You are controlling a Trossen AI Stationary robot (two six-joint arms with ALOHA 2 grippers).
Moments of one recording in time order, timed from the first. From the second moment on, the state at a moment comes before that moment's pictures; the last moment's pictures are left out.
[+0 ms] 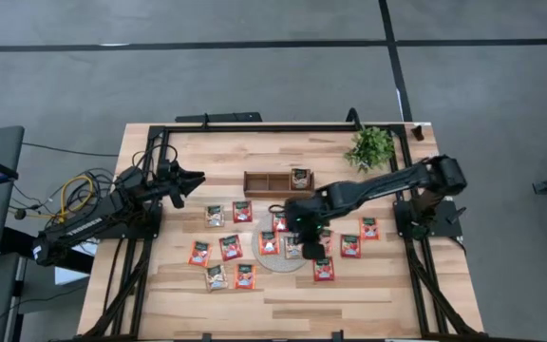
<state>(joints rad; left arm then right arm) 0.54 0.05 0.00 0.07 0.23 -0.57 0.16 1.76 1.32 -0.75 -0.23 0.13</state>
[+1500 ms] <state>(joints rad) 0.54 0.05 0.00 0.07 0.23 -0.57 0.15 2.02 1.43 -0.86 -0.05 0.26</state>
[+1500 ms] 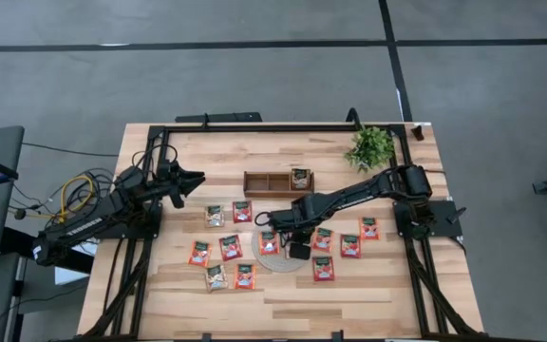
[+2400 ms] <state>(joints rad) 0.54 0.05 0.00 0.07 0.23 -0.57 0.16 2.02 1.43 -0.86 -0.06 0.22</state>
